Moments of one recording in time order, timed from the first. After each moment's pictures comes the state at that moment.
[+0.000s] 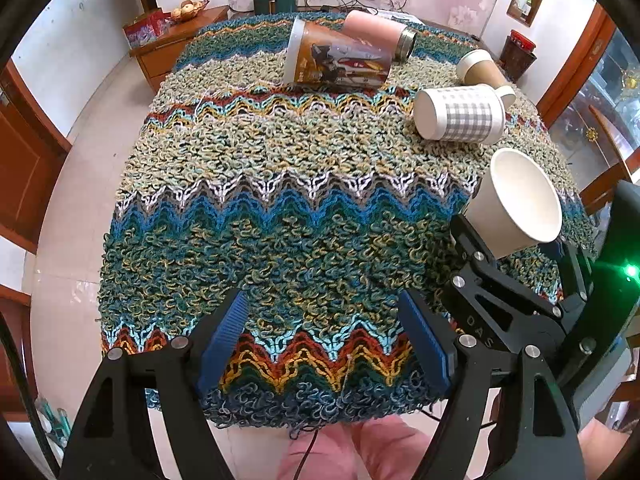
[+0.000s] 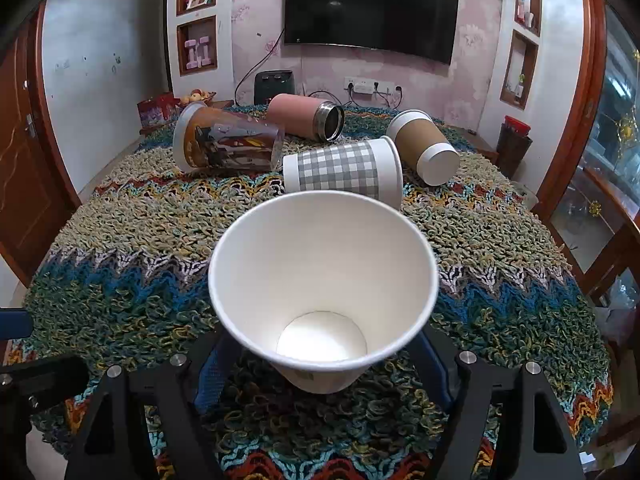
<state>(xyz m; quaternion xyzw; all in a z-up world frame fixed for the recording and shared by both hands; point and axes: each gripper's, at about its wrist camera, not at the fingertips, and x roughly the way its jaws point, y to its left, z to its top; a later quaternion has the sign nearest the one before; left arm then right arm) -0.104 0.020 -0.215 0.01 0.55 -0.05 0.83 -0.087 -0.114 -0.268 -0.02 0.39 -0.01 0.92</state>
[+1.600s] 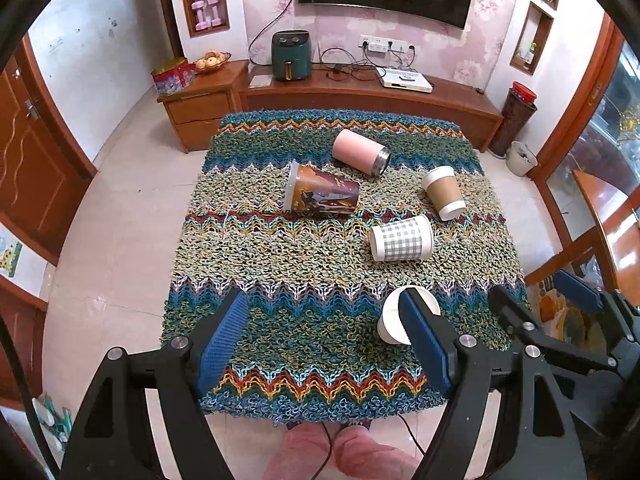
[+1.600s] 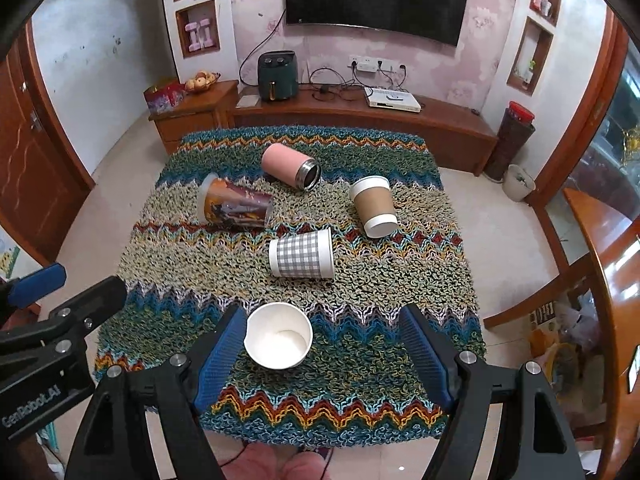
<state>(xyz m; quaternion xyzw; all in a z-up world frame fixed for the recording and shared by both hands) -0.091 -0.014 -0.044 0.00 0.49 -0.02 0.87 -0.083 -0.161 -0.068 -0.02 0.48 0.00 0.88</state>
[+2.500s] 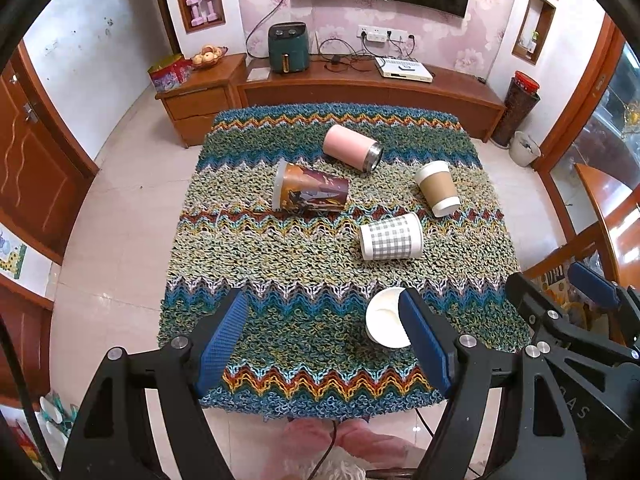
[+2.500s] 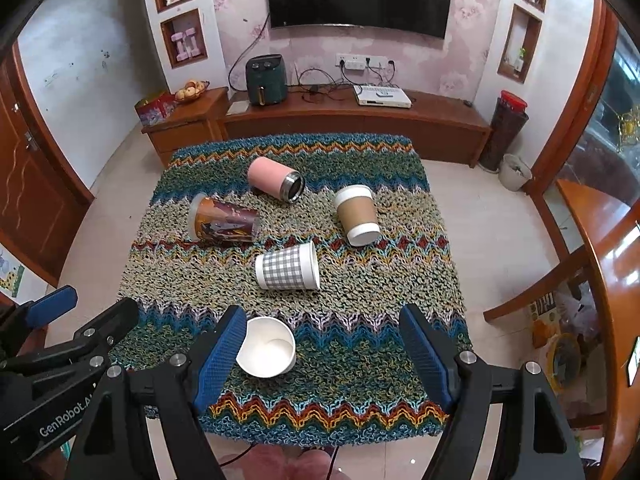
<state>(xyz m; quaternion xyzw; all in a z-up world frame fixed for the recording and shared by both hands) -0.081 -0.039 -0.043 0.01 0.51 -0.01 0.86 -0.070 -0.188 -0.050 0.01 0.49 0.00 0.87</state>
